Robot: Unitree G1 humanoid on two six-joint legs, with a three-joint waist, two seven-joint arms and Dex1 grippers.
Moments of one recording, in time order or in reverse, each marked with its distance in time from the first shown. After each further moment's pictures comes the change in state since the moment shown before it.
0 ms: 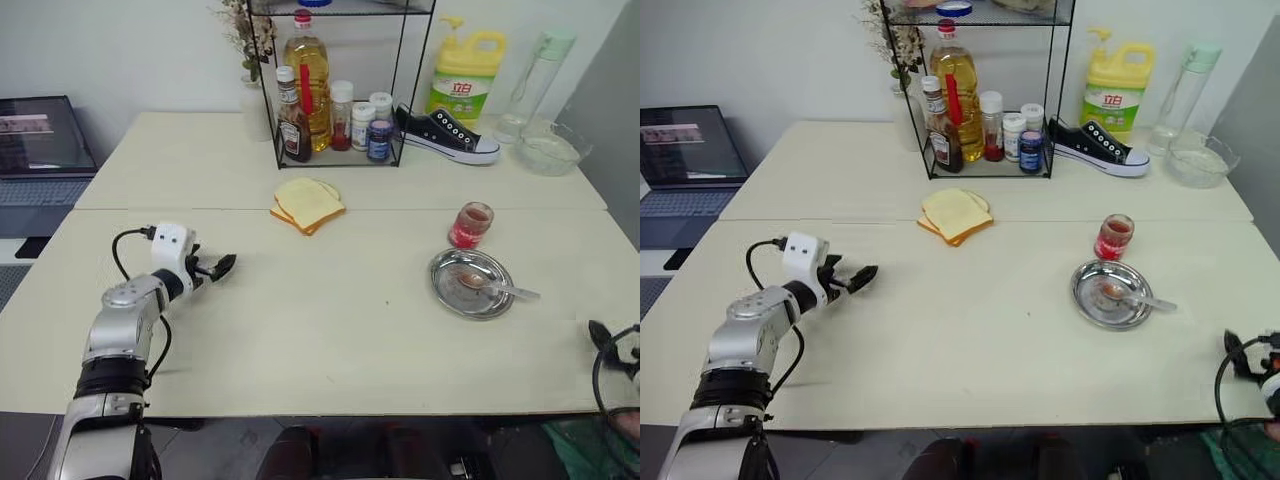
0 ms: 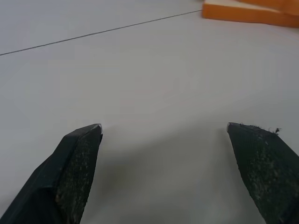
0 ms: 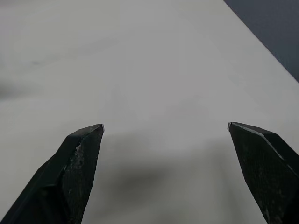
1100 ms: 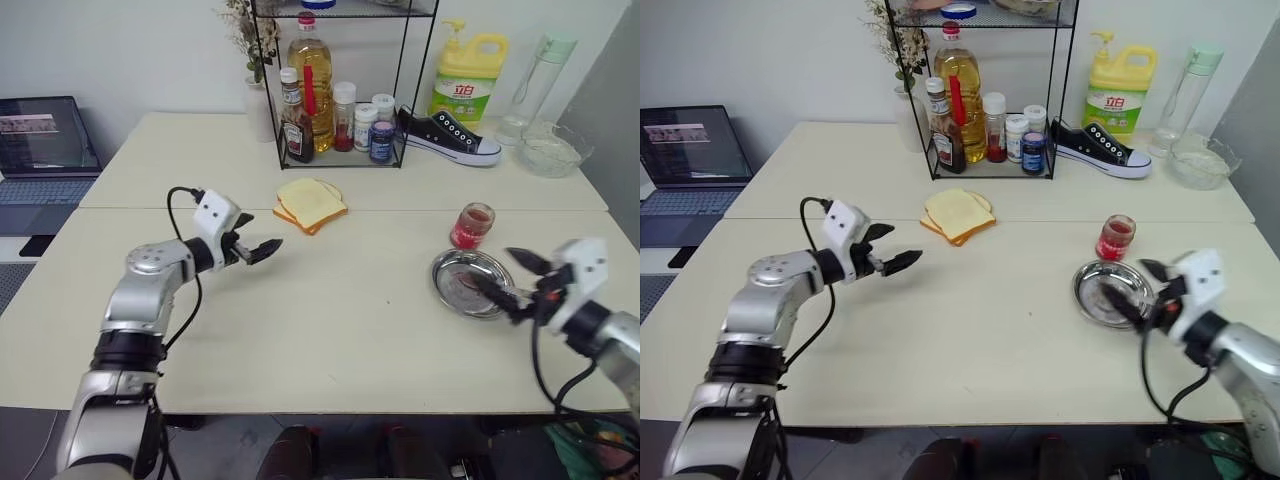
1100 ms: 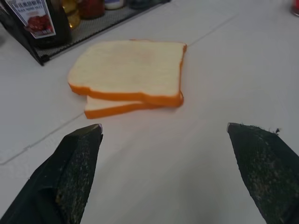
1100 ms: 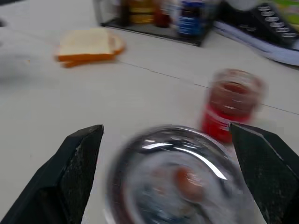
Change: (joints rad) left arm -0.156 -0.020 -0.141 -0.118 0.045 0.011 -0.176; right arm -0.229 -0.124 0.359 -0.483 0.271 0.277 0.170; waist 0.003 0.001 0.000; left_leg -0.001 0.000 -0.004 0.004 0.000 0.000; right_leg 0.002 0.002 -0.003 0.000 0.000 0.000
